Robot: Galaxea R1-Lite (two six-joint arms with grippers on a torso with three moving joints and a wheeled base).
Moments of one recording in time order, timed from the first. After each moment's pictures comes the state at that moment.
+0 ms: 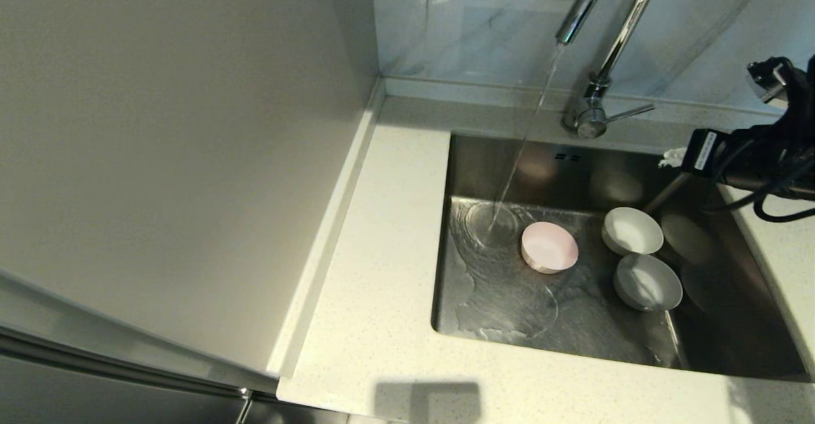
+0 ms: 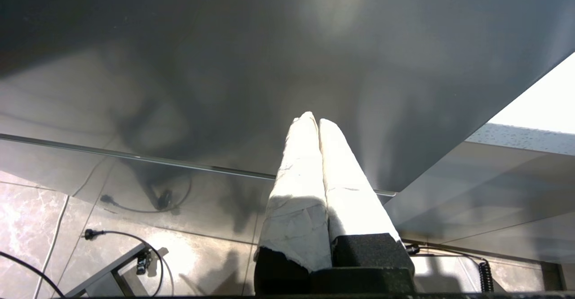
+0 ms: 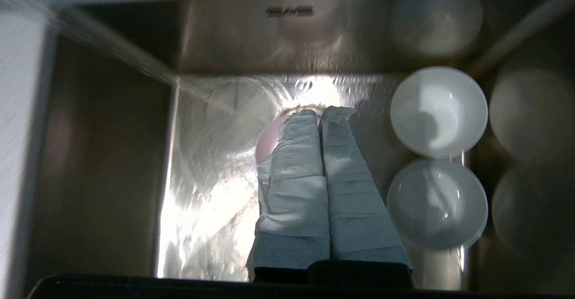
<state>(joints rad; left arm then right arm) 0.00 0.00 0.00 0.00 0.02 -0.02 0.01 1.60 -1.22 -0.08 0.00 0.25</state>
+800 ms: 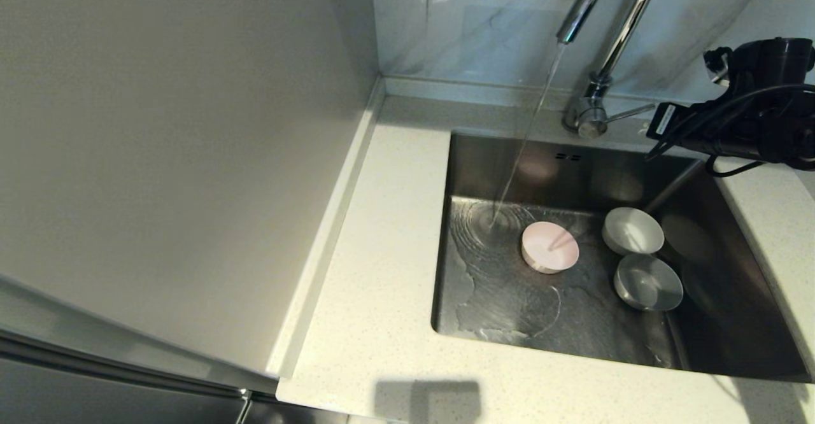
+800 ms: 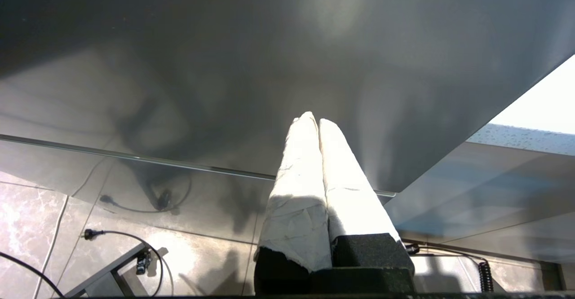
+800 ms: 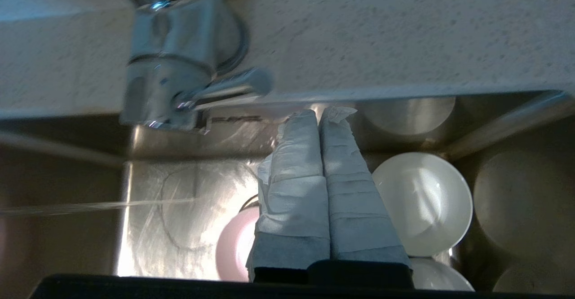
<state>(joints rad) 0.00 0.00 0.00 0.00 0.02 -0.02 -0.09 1.96 -1.65 -0.09 0.01 0.25</state>
